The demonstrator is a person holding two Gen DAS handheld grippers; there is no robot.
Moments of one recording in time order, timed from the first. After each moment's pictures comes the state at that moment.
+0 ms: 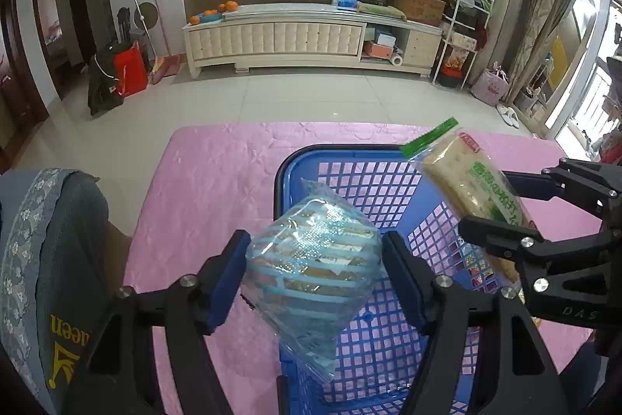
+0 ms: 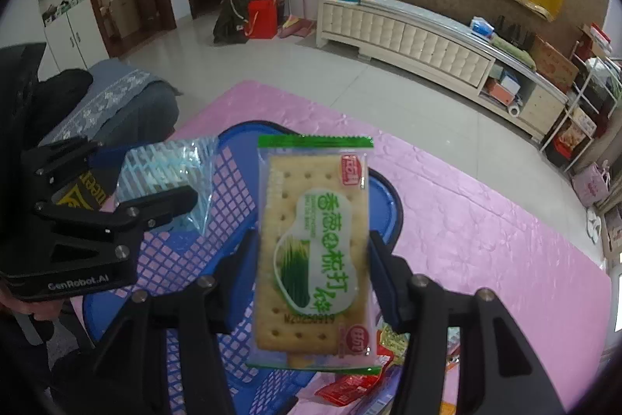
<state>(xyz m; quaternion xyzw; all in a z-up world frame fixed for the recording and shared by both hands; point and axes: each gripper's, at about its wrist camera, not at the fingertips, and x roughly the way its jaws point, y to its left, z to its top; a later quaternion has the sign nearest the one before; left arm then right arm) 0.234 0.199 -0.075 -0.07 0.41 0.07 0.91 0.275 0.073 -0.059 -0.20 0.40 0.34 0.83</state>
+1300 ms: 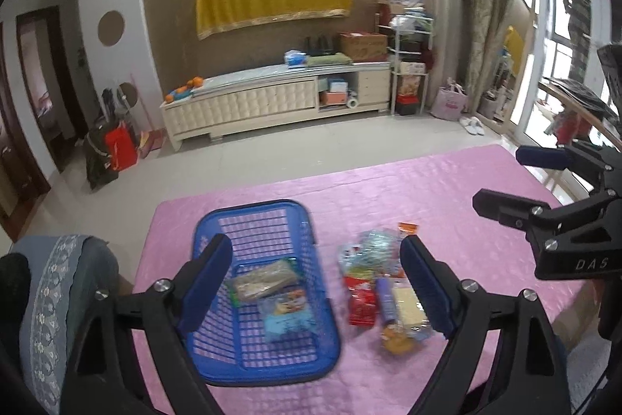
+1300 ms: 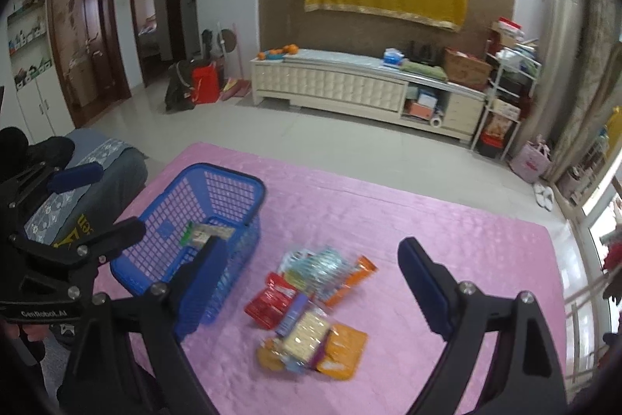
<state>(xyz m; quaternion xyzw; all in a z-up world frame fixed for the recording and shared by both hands) 0.156 0.024 0.041 0.02 0.33 0.03 0.94 0.198 -0.108 0.051 -0.11 0.32 0.25 0.90</state>
